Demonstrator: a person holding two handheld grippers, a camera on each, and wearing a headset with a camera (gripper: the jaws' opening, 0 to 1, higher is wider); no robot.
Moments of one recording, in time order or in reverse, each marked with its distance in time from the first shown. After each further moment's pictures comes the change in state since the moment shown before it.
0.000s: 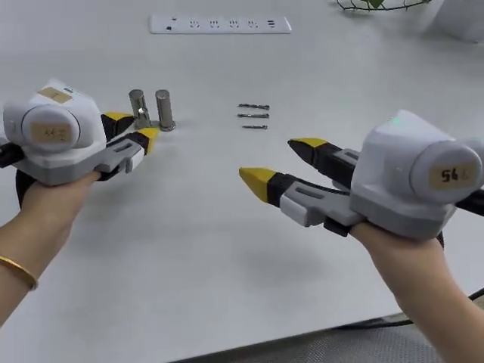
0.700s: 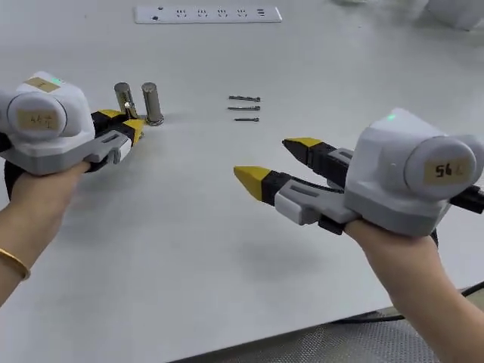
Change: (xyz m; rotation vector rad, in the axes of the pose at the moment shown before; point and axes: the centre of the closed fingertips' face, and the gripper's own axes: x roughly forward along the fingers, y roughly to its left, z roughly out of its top) left arm 0.010 0.005 -0.008 -0.027 0.032 -0.014; right arm 0.001 -0.006 -0.009 0.040 0.020 -0.019
